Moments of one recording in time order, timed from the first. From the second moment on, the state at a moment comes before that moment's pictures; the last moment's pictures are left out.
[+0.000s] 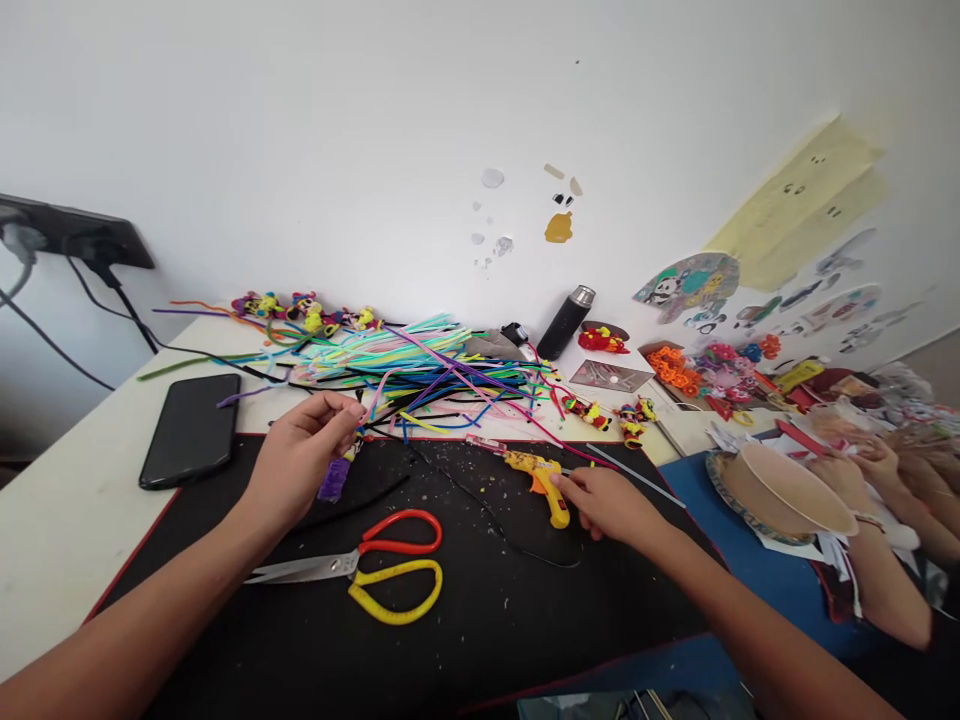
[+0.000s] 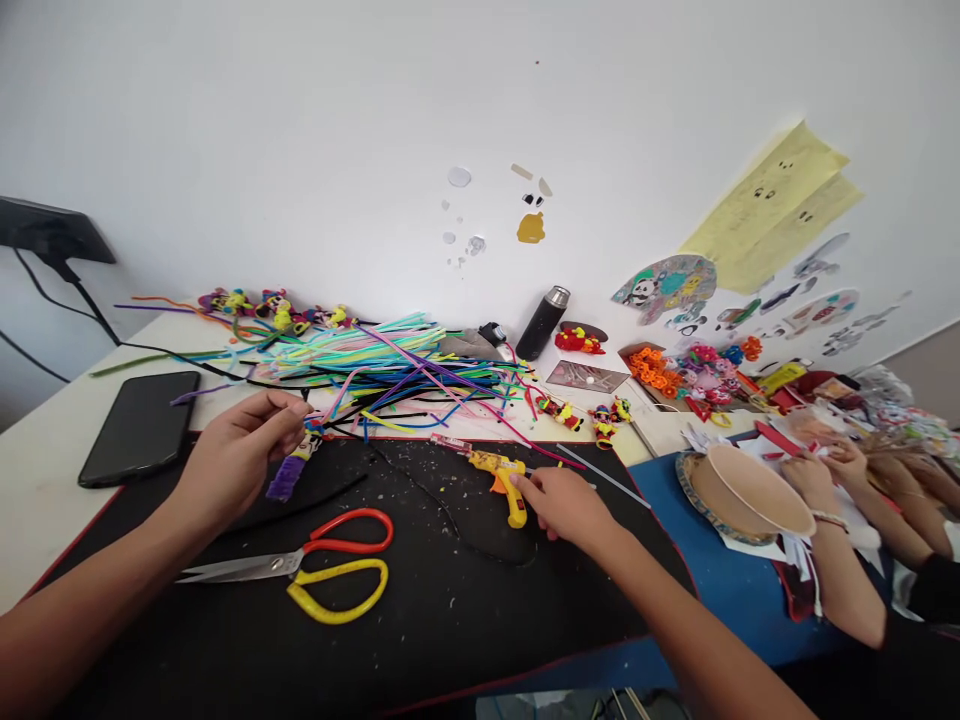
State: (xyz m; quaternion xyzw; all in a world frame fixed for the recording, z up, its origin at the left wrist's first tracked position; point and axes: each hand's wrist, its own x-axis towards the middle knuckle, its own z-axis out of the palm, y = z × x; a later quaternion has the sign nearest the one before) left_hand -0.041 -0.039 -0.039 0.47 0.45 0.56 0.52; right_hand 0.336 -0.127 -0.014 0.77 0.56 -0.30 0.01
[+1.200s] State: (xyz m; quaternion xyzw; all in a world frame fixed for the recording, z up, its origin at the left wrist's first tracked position) left_hand -0.039 -0.046 -0.044 0.55 0.48 0.50 0.46; right_hand 0.166 -0.054 -0.057 0.59 0.79 -0.17 -0.06
